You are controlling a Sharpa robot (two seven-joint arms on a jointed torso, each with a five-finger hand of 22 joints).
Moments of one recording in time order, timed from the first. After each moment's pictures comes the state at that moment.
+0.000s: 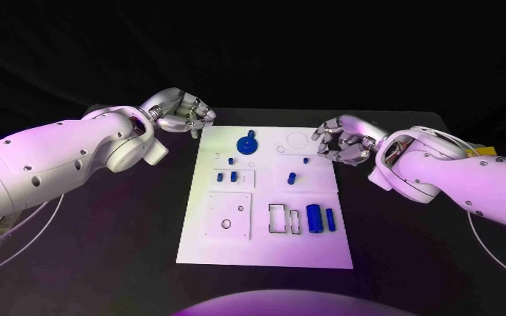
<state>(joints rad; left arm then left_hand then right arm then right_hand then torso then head) 1.21 -0.93 0.00 1.39 -0.67 -0.14 0.20 1.46 -0.21 0.50 0.14 0.28 0.88 0.19 0.30 0.25 0.92 0.13 0.42 0.11 1.10 0.05 1.00 0.48 0.18 1.00 0.14 0.87 0.61 1.26 -0.92 -0.17 1.58 -1.19 -0.33 -0.04 1.42 -0.19 0.50 0.15 0.20 0.74 0.17 0.35 0.35 0.92 0.10 0.43 0.20 1.46 0.01 1.23 1.16 0.15 1.41 0.09 0.79 0.84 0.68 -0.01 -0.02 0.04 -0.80</state>
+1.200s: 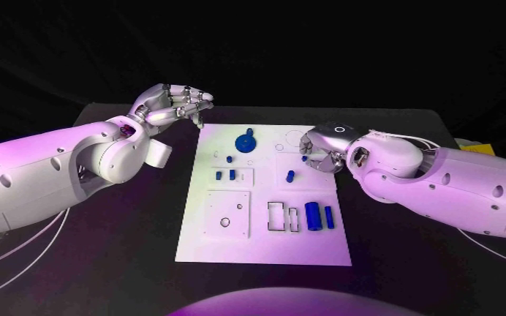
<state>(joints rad) 1.19 -0.99 -0.02 1.53 -0.21 -0.16 0.39 1.44 -0.20 0.49 0.13 0.28 0.93 0.18 0.30 0.26 1.00 0.11 0.43 0.10 1.10 0.03 0.96 0.45 0.18 1.00 0.13 0.83 0.58 1.23 -0.80 -0.17 1.55 -1.75 -0.23 -0.23 1.38 -0.23 0.54 0.15 0.16 0.91 0.15 0.32 0.35 0.94 0.10 0.37 0.13 1.47 0.01 1.37 1.29 0.11 1.46 0.09 1.09 1.13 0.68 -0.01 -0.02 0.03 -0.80</state>
